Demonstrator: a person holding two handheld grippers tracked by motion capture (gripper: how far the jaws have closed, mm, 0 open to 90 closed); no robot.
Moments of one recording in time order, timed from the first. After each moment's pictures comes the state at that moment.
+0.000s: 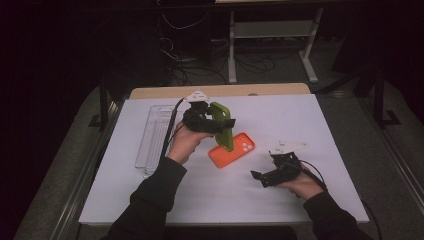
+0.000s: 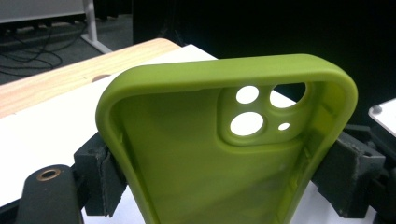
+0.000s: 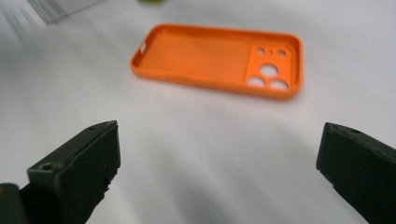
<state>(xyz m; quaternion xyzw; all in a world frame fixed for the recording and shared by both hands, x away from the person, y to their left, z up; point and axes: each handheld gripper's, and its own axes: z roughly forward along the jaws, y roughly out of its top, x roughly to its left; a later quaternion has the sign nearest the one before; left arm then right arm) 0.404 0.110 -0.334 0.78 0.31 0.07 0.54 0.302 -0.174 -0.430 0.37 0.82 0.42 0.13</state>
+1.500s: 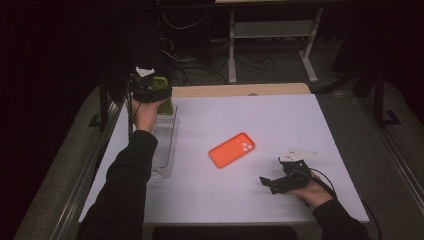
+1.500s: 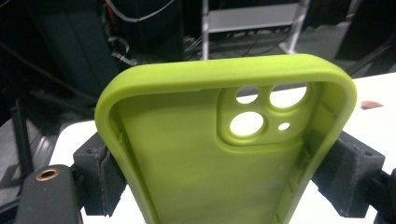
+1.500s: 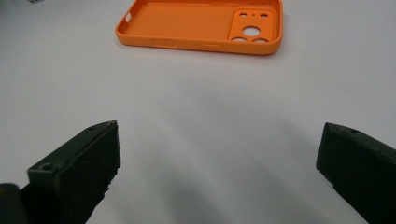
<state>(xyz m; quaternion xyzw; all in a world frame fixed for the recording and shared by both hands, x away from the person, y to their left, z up) 0.500 0.242 -0.338 0.68 0.53 0.33 0.39 0.289 -0.193 -0.441 0.39 0.82 0.40 0.13</state>
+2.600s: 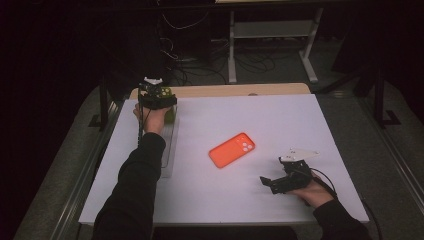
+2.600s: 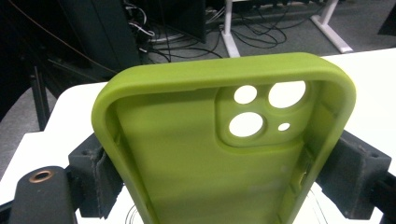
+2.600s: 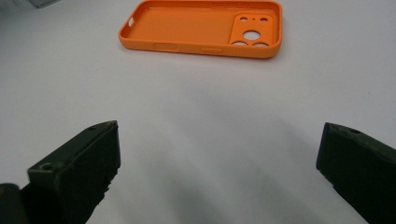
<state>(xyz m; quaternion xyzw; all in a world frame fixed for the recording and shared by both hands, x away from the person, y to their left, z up) 0.517 0.233 -0.382 0.68 0.57 0.33 0.33 0.288 -0.194 -0.439 0.39 0.82 0.41 0.13</state>
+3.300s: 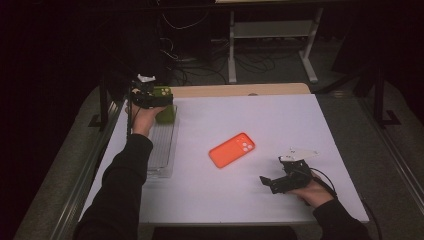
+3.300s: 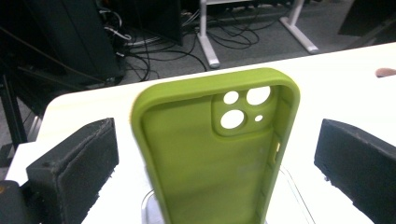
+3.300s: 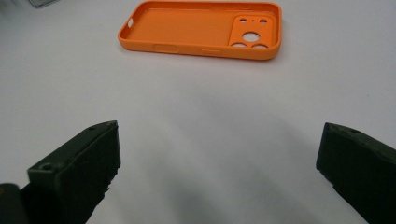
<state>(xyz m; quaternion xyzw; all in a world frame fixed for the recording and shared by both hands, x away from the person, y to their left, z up) 0.499 0.257 -0.354 0.71 0.53 0.30 0.36 0.289 -0.194 -0.438 0.38 0.82 0.41 0.13</state>
